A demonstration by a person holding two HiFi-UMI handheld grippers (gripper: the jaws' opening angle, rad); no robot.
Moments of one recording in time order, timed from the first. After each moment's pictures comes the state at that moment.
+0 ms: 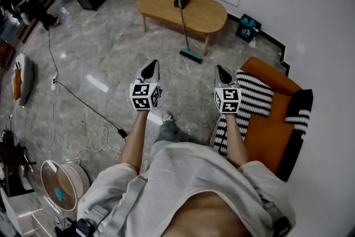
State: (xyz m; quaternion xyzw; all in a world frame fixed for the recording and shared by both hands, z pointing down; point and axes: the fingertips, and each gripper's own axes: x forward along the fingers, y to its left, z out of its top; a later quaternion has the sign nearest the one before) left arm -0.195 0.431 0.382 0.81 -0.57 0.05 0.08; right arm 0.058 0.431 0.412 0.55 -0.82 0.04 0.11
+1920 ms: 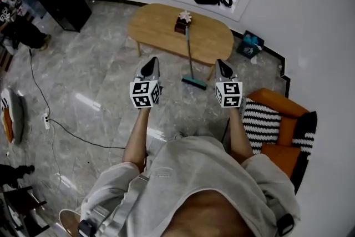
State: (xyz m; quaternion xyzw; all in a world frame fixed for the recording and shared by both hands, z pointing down) left arm -0.325 0.048 0.398 0.84 -0.53 0.01 0.10; right arm -0.072 0.070 0.402 0.59 -0.79 0.01 0.16
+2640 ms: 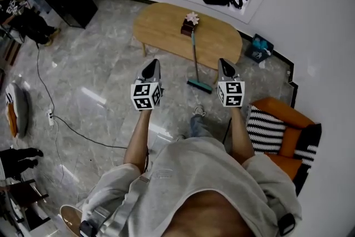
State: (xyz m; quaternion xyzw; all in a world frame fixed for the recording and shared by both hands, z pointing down) left arm -0.324 -0.012 0.422 0.82 -0.55 0.04 0.12; right arm -0.065 -0.011 0.428 0.57 -0.81 0.02 0.15
